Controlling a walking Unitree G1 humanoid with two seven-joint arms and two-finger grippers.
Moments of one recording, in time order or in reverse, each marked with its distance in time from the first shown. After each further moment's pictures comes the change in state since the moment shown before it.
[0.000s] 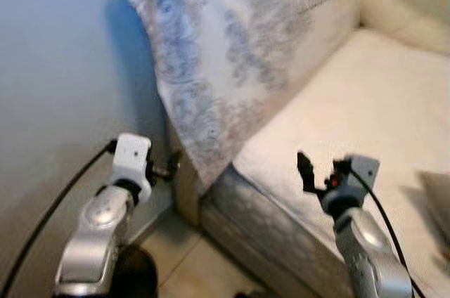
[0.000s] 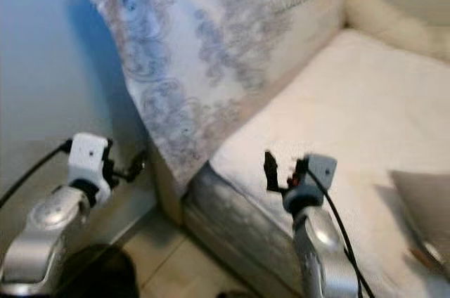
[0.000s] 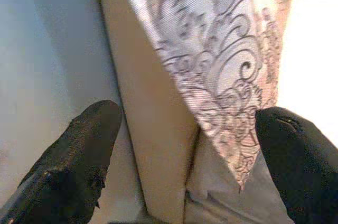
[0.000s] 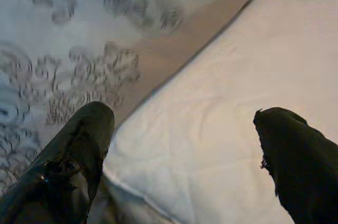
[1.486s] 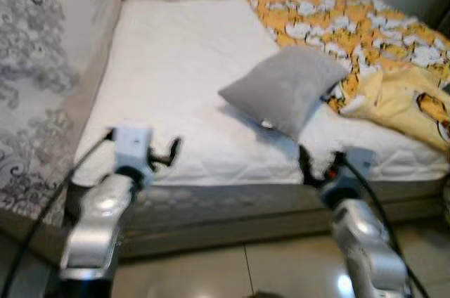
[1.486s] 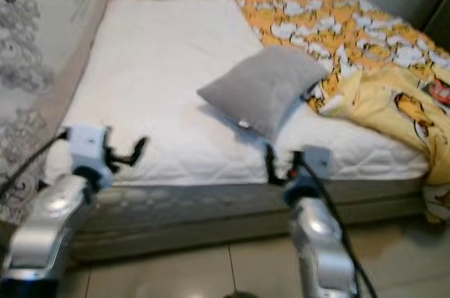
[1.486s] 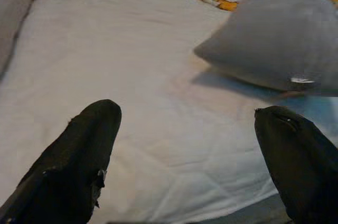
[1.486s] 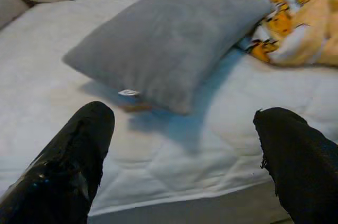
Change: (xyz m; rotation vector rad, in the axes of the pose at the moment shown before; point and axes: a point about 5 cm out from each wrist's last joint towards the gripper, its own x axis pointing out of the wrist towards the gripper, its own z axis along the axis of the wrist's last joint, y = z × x) left arm 0.014 -0.007 0.017 -0.025 -0.086 0.008; right arm 0.007 -0.006 0.006 -0.094 -0.020 -0.044
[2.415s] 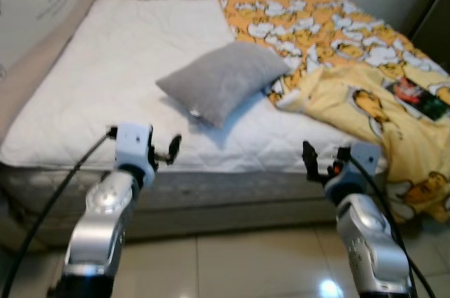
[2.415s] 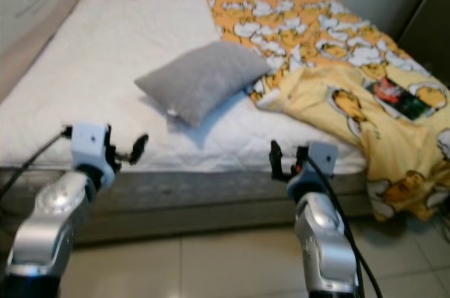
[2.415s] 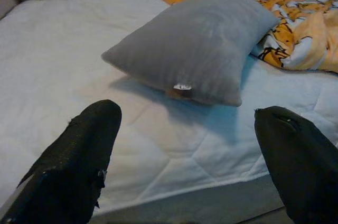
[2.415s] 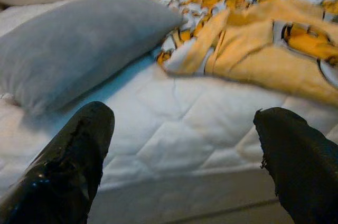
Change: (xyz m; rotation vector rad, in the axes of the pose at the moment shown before) left arm 0.003 0.007 0.003 0.003 -0.001 0.053; right arm 0.008 0.001 0.002 0.010 0.003 -0.009
